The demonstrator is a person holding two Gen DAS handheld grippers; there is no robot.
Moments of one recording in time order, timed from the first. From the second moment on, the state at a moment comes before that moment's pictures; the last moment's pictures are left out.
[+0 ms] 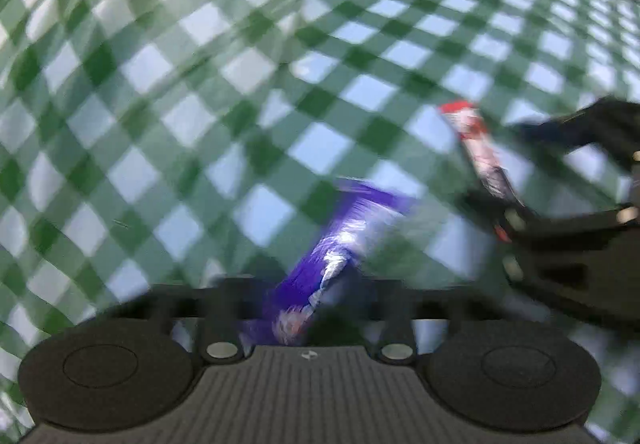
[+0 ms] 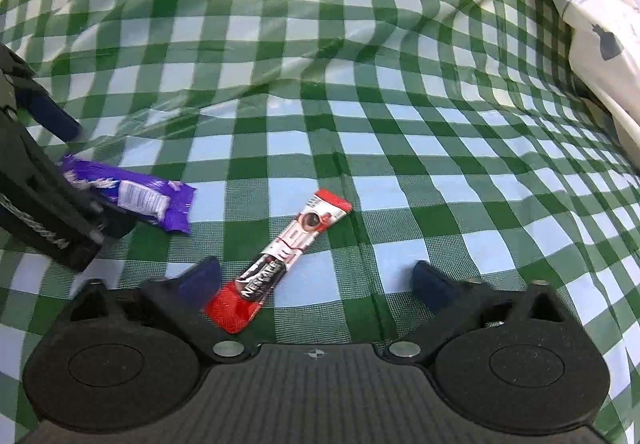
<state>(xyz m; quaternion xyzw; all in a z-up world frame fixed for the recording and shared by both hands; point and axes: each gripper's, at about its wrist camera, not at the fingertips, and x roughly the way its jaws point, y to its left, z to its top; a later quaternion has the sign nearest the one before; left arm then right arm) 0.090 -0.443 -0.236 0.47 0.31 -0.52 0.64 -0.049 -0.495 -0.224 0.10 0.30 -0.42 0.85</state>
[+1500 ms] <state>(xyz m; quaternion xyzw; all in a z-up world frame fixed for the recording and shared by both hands) -0.109 0.092 0.039 0.18 0.32 -0.37 0.85 -0.196 -0.045 -0.031 0.12 0.24 -0.19 0.95</state>
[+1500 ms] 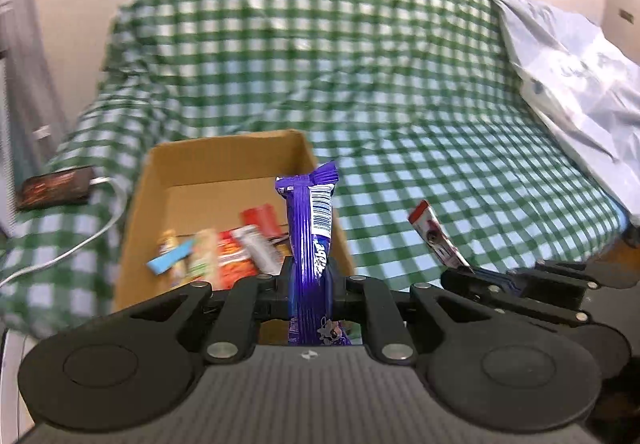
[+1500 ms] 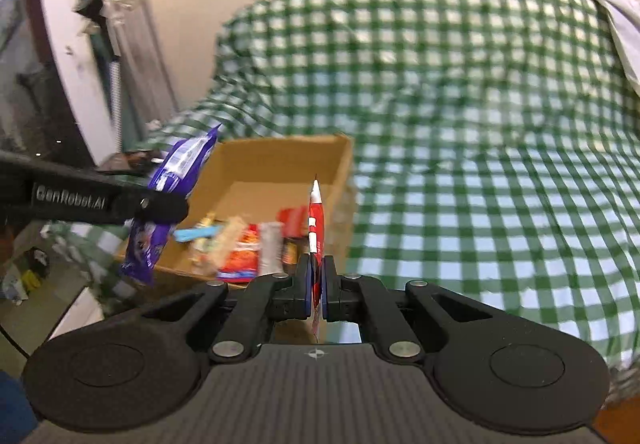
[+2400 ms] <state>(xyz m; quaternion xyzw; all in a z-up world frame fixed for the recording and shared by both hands) -0.132 0.172 0.055 0.09 0.32 -0.38 0.86 -0.215 0.047 -0.011 0.01 0.23 -0.20 0.95</state>
